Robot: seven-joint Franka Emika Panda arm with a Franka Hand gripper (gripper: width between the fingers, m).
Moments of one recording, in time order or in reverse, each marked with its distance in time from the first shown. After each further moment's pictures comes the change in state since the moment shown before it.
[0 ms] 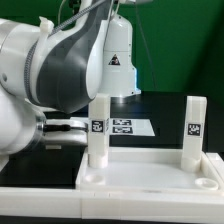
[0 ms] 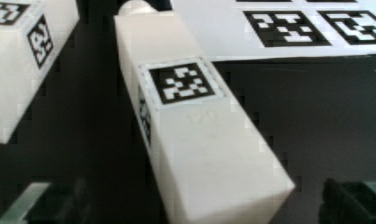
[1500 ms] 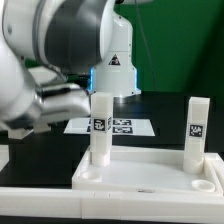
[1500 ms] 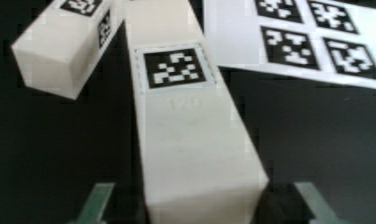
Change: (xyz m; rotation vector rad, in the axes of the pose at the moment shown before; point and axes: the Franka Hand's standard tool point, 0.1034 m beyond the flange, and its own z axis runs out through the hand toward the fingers) arm -0.042 -0.005 -0.069 -0.082 0.075 -0.189
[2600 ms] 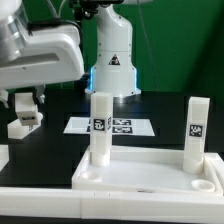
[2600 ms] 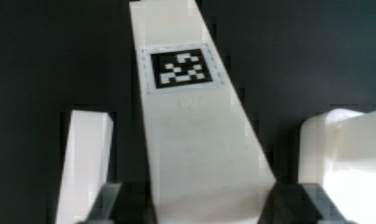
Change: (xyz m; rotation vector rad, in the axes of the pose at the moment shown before) arm 0.004 0.003 -0.079 -0.087 0.472 0.011
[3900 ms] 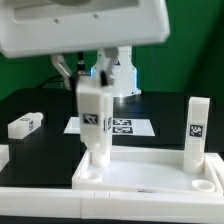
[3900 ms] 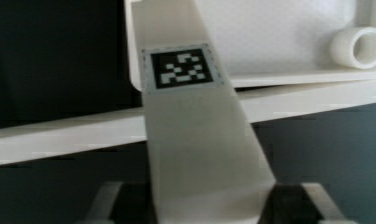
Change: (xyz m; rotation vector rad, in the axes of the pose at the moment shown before) arm 0.079 -0.117 -0.072 0.034 0.470 0.173
